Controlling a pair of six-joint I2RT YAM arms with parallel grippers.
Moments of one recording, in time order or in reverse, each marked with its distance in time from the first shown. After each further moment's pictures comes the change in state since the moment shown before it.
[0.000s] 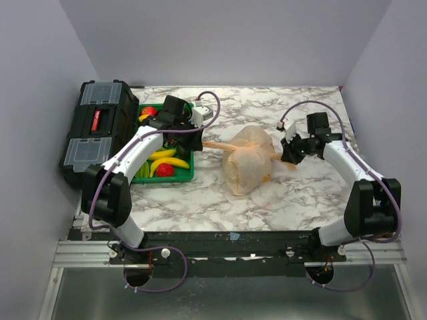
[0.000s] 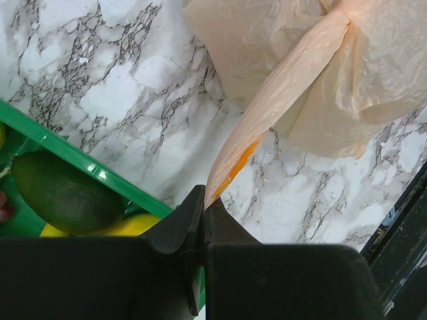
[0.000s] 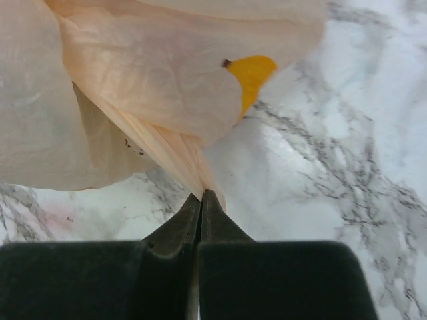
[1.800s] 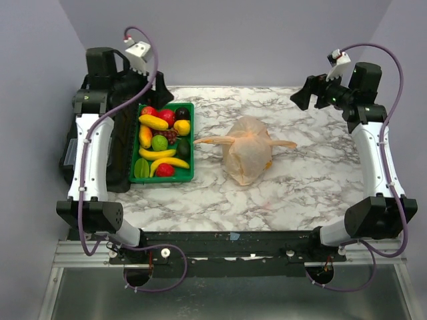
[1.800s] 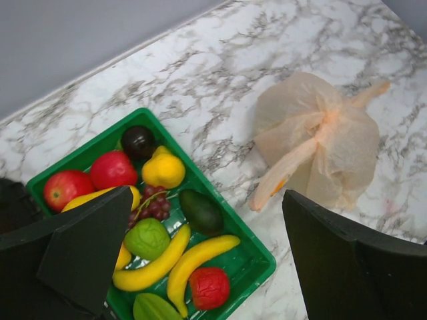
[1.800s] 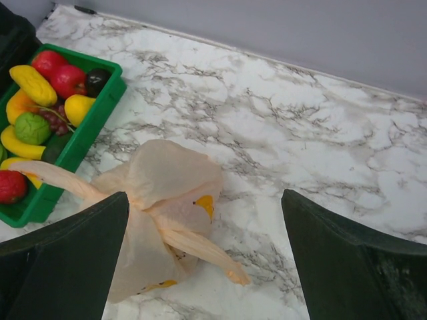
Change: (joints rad) left arm 0.292 -0.101 0.521 -0.190 0.127 -0.071; right arm -0.158 -0.039 0.529 0.142 -0.107 0.600
